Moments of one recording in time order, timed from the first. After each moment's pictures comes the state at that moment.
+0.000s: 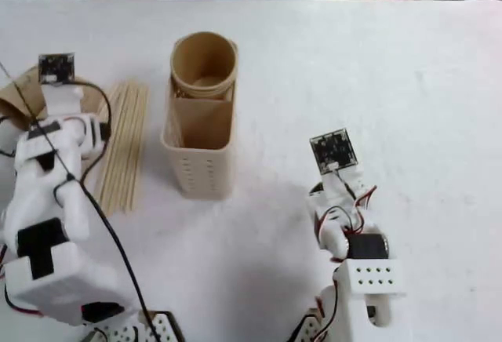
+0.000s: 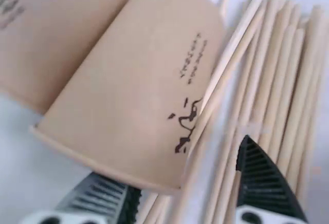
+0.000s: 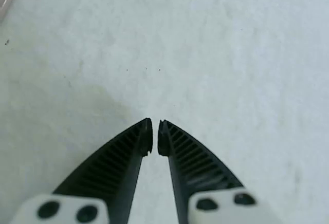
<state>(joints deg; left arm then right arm) -27.1 7.6 28.6 31.7 -12.4 -5.1 -63.6 81.5 38.9 18.2</state>
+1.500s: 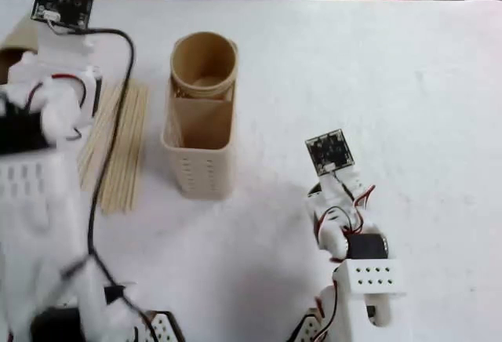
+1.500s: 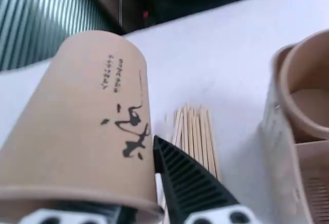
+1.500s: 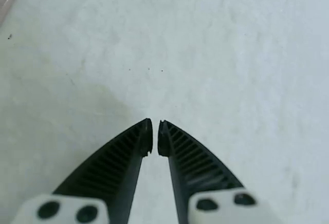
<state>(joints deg) -12.0 -27.6 -1.1 74.5 -20.9 -5.5 -63.6 81.5 38.9 20.3</state>
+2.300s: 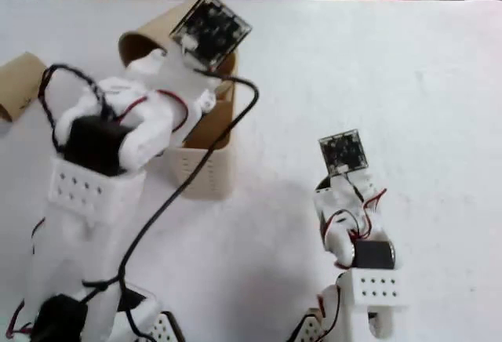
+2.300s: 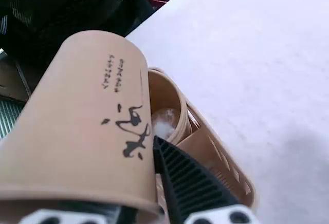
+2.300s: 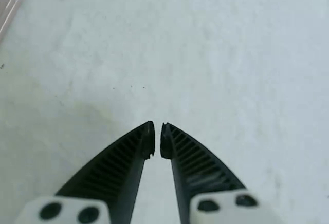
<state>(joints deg) 15.7 -23.0 -6.8 80.3 -22.5 -2.7 -73.2 81.8 42.6 19.5</state>
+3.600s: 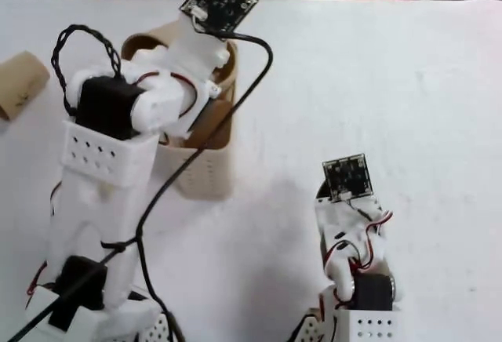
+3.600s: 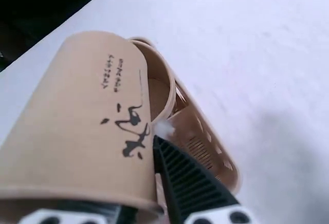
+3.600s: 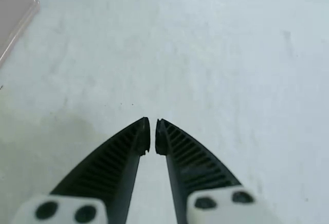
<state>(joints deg) 15.9 -8.7 -27.3 97.7 -17.3 -2.7 -102.9 90.4 52.5 18.7</state>
